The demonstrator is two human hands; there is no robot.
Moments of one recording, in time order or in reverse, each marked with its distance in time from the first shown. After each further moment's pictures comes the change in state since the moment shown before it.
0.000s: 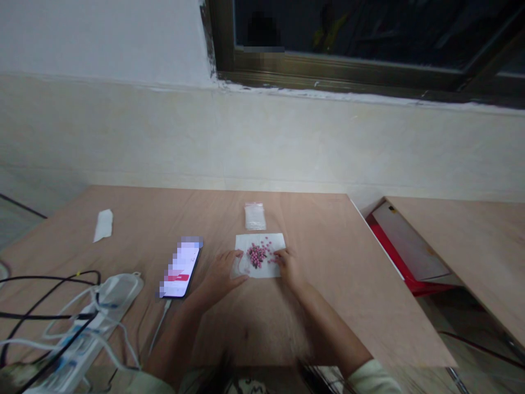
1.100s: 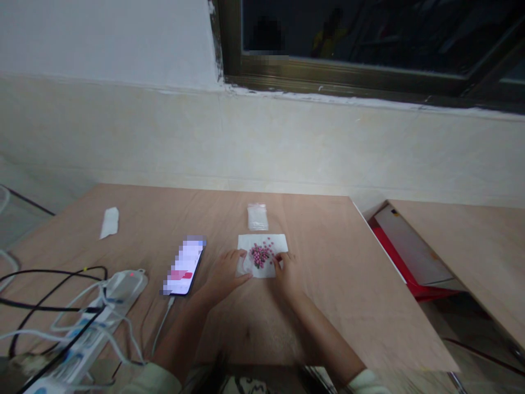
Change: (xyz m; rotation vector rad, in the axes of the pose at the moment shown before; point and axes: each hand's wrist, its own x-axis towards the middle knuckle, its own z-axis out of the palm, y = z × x) left_hand 0.003 0.005 0.003 0.009 0.016 -0.002; right_hand -0.015 -0.026 0.008 -0.086 0.085 0.046
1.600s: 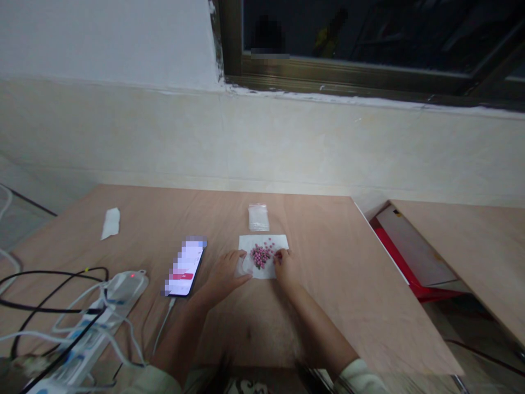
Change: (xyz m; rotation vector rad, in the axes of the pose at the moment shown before) left_hand 0.000 0.001 -0.006 0.020 -0.053 -0.028; right_hand 0.017 0.008 0.017 -0.040 -0.001 0.096
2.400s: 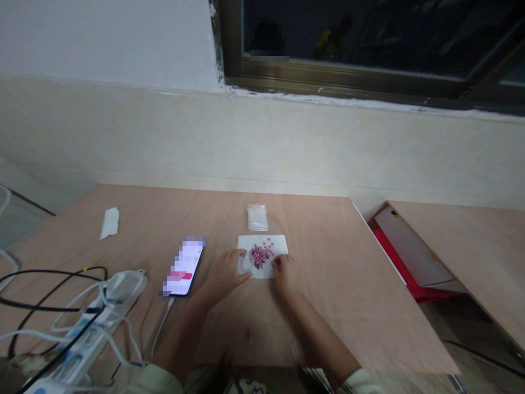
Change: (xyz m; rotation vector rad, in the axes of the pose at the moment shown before) left_hand 0.002 0.003 0.002 0.002 0.067 0.005; right_hand -0.016 0.002 -0.008 -0.015 0.030 -0.041
